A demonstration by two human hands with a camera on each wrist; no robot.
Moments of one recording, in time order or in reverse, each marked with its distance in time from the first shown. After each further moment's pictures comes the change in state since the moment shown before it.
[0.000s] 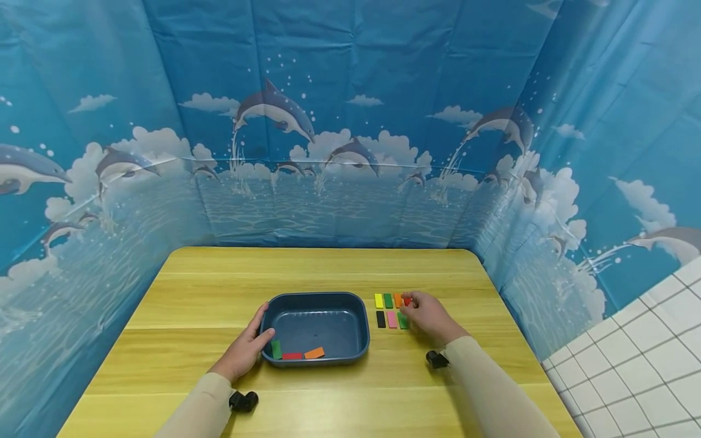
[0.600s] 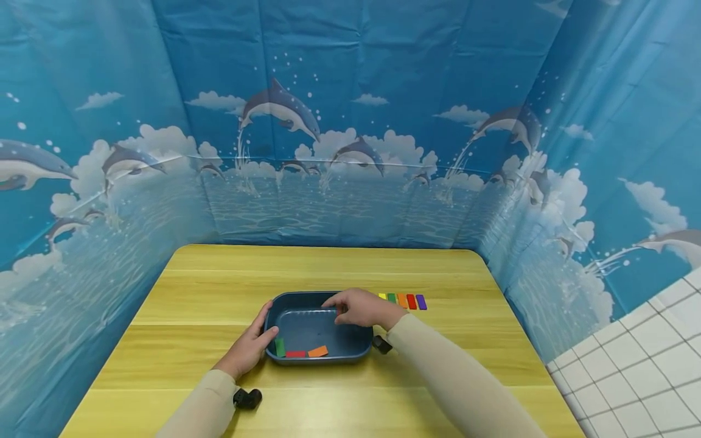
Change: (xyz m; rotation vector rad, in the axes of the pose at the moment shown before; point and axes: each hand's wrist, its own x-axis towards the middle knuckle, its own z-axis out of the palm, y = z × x) left_hand 0.001 0.002 -0.001 0.004 0.003 0.002; right_hand 0.017 -0.154 0.064 -0.274 -0.453 -0.388
